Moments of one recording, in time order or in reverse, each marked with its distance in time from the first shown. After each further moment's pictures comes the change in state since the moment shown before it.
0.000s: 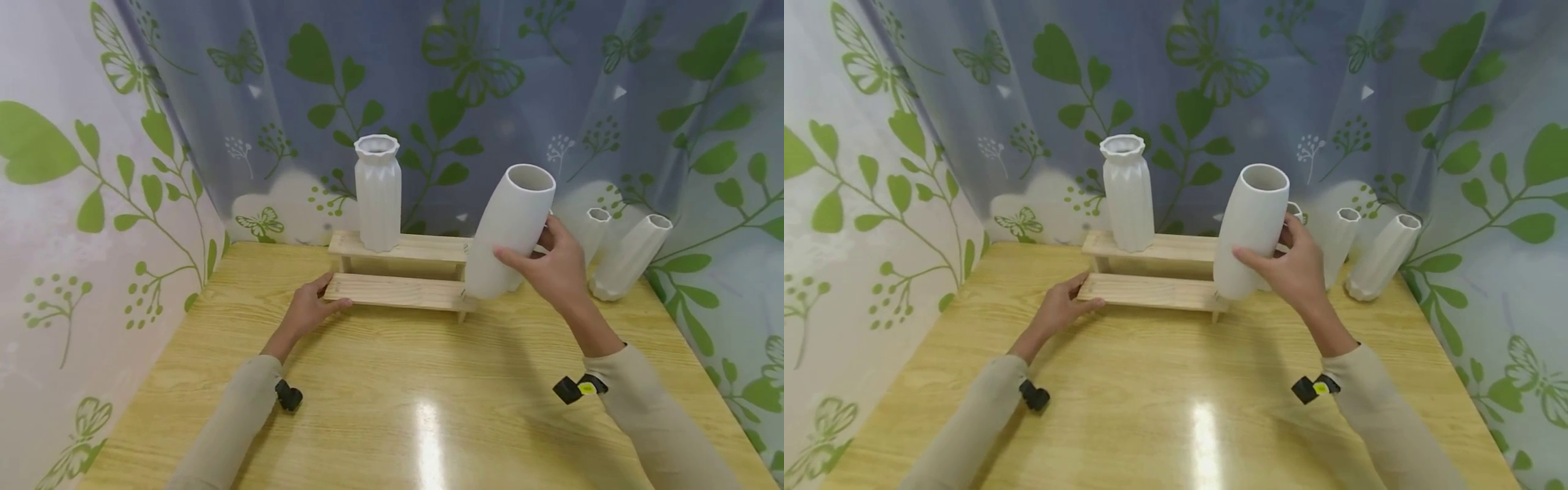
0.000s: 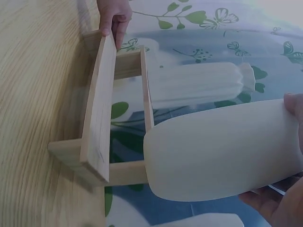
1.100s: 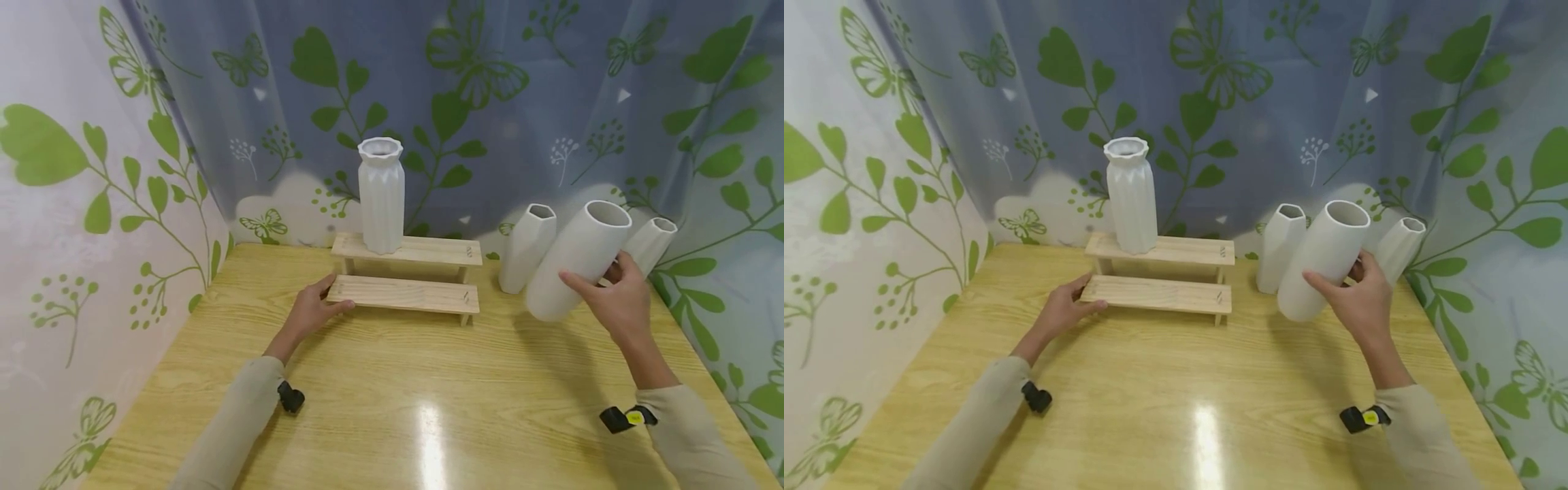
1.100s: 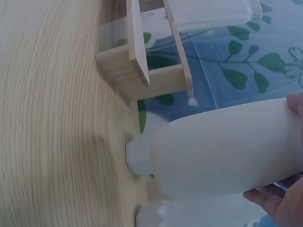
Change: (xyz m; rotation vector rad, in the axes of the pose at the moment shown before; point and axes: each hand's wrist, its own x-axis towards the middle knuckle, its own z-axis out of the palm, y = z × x) left_hand 0.001 -0.001 -0.001 0.008 0.000 0.000; right_hand -0.022 0.080 -0.064 -0.118 0.171 0.186
